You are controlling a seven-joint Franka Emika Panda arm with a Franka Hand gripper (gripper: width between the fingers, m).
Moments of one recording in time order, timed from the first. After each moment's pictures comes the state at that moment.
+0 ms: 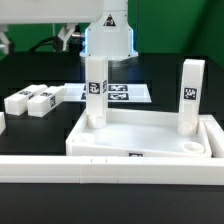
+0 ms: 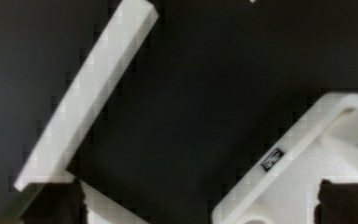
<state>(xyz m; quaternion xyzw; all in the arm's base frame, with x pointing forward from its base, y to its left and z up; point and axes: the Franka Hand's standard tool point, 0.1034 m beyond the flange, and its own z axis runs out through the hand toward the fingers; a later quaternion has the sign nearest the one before) 0.553 -0.138 0.149 0.96 0.24 -0.09 0.07</state>
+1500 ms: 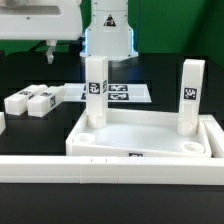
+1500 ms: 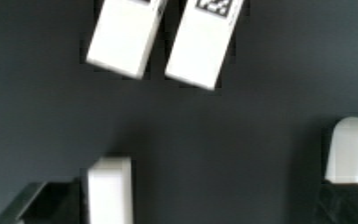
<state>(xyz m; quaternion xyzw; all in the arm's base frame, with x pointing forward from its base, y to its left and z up) 0.472 -0.184 0.106 0.99 -0.06 -0.13 -0.03</state>
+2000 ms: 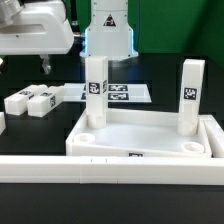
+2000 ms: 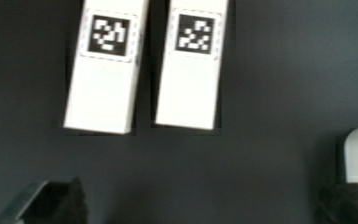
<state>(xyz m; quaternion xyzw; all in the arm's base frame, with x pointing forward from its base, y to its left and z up) 0.464 -0.178 0.089 0.97 -0.11 -0.19 -0.06</state>
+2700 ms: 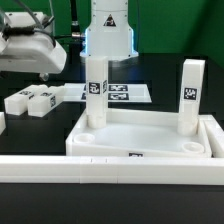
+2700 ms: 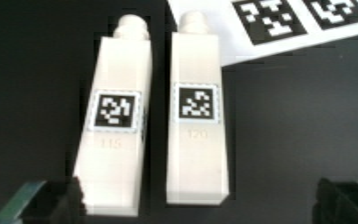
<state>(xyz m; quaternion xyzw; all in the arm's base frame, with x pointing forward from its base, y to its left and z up) 0.457 -0.182 0.075 0.90 -0.14 -0.40 -0.10</state>
